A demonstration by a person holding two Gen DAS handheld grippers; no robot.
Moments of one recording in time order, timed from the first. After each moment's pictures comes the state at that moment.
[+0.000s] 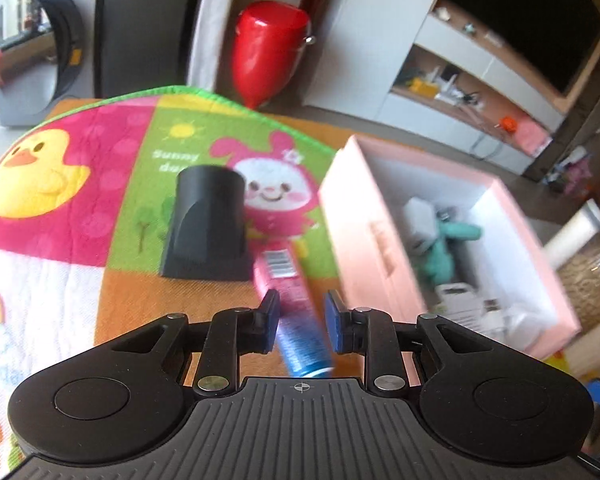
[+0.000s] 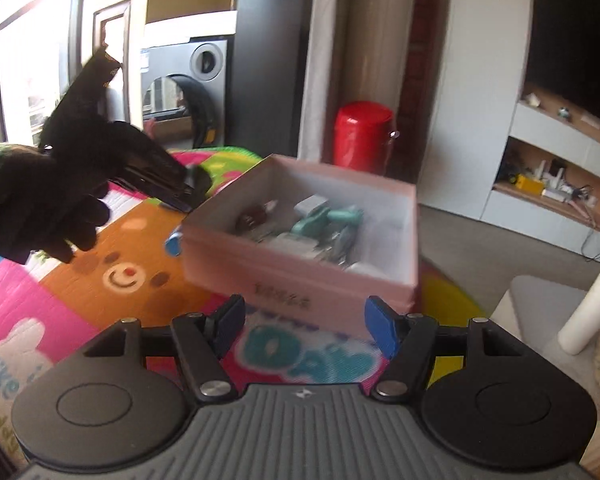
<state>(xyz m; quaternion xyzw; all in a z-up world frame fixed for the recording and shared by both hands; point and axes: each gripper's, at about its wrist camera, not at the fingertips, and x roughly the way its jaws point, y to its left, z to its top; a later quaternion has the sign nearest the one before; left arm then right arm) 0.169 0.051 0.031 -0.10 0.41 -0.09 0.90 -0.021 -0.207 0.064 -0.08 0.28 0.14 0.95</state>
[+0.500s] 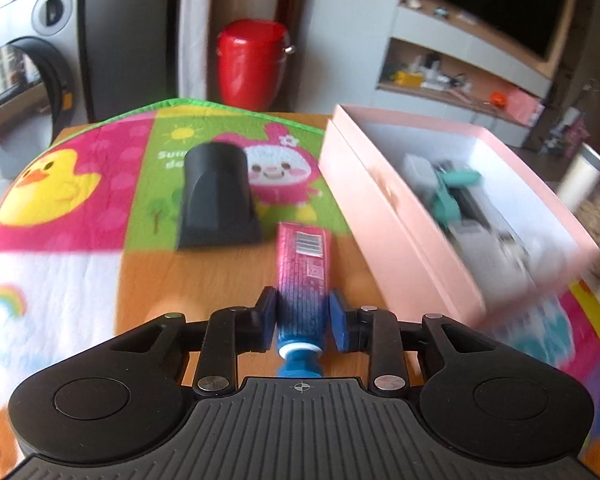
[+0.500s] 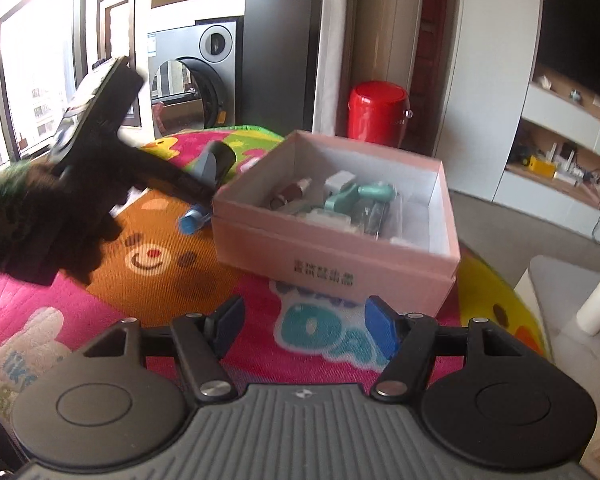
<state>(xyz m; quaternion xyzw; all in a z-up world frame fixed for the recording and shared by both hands) 0.119 0.054 0.013 -0.03 0.38 -0.12 0.92 -0.024 -0.184 0.068 -0.09 0.29 0.13 0.94</state>
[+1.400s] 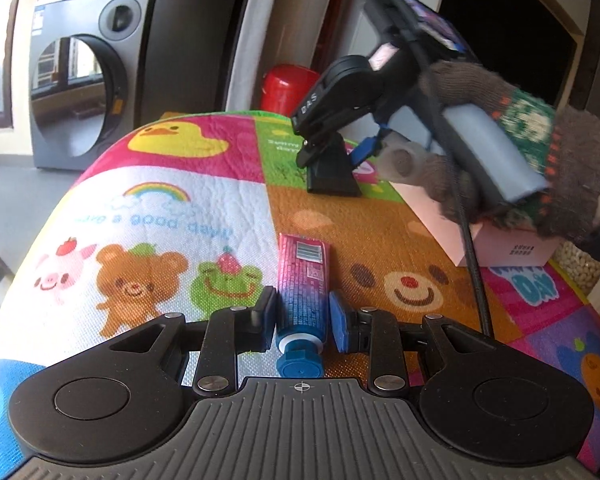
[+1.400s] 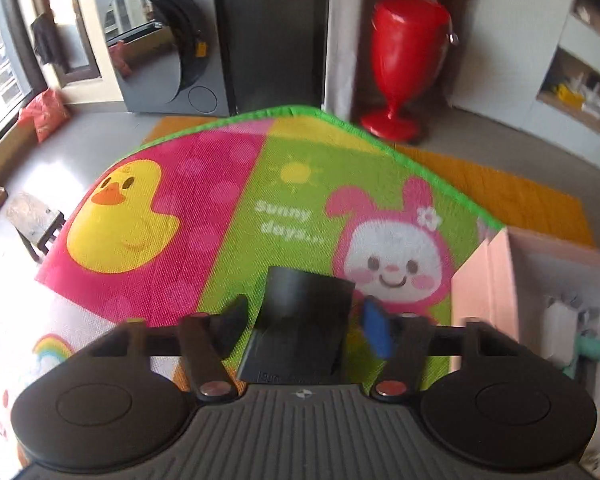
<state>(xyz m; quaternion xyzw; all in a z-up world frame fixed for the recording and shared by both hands) 0.004 0.150 -0.001 -0.09 0.31 -0.09 0.94 0.236 0.022 0.046 -0.03 0.47 0.10 0.88</state>
